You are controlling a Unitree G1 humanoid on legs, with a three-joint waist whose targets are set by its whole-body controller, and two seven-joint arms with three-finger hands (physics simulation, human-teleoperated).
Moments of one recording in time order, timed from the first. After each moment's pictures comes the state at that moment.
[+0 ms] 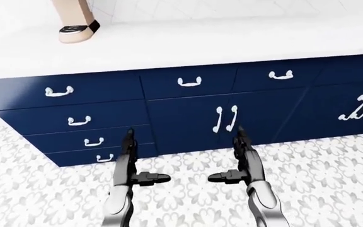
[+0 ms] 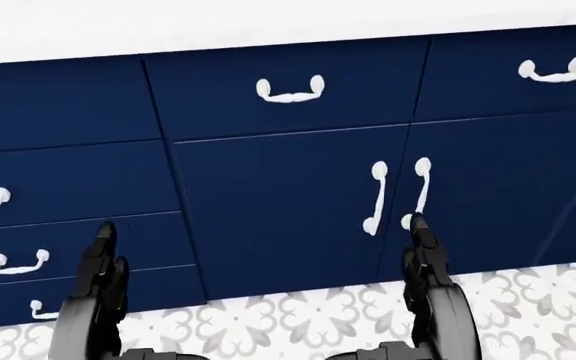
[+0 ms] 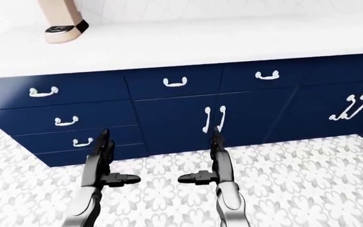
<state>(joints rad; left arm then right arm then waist) 0.02 0.02 0.05 0.05 -0.02 0.03 -0.03 0.02 -0.01 -0.02 0.04 0.01 0.03 0.05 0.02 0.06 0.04</state>
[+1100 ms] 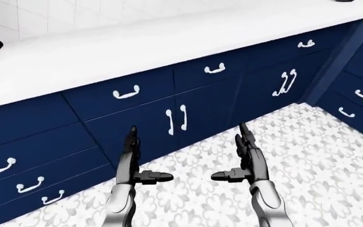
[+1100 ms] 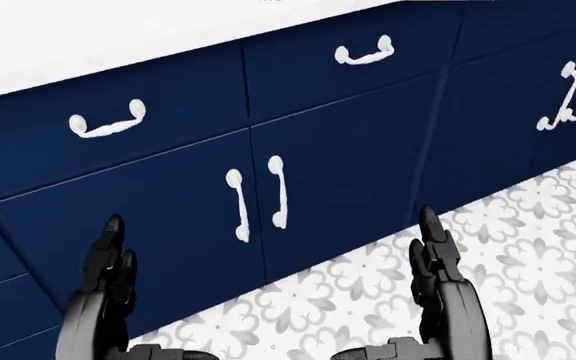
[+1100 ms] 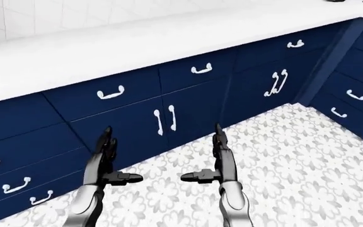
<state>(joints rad) 0.01 0.01 0.03 0.04 -0.02 0.03 -0.04 0.02 -0.02 -0.04 0.03 0.03 0.00 0.07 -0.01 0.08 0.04</state>
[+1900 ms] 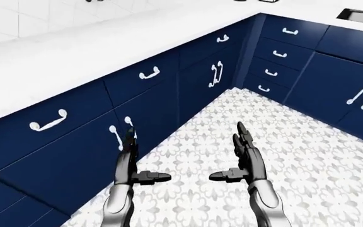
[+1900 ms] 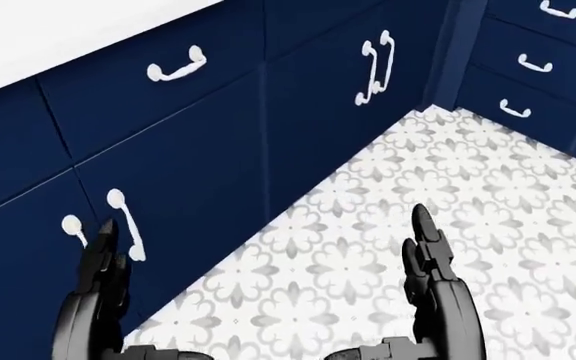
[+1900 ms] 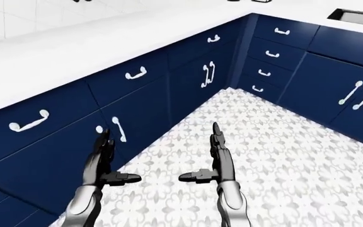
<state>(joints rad) 0.02 0.02 0.04 0.04 -0.02 0.03 -0.03 0.02 -0.01 -0.03 0.04 0.03 0.00 0.07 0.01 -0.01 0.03</state>
